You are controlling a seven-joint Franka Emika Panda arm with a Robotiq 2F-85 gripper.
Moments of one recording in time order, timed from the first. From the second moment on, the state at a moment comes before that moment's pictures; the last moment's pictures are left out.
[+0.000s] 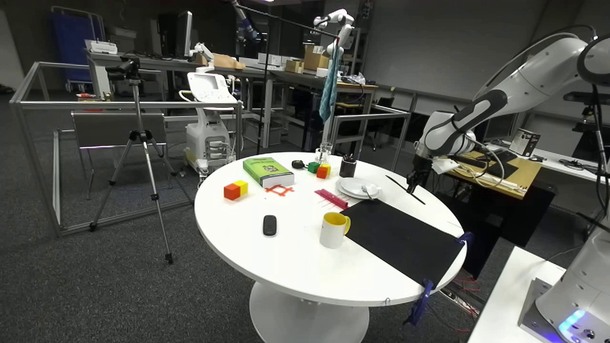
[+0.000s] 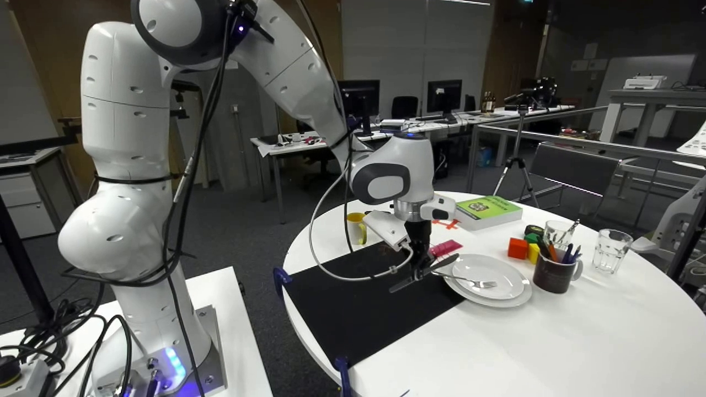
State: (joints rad) arm -0.19 0.26 -0.07 -2.27 0.04 2.65 -0.21
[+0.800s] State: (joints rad) arm -0.13 0.44 -0.08 -1.88 0.09 2.33 0.24
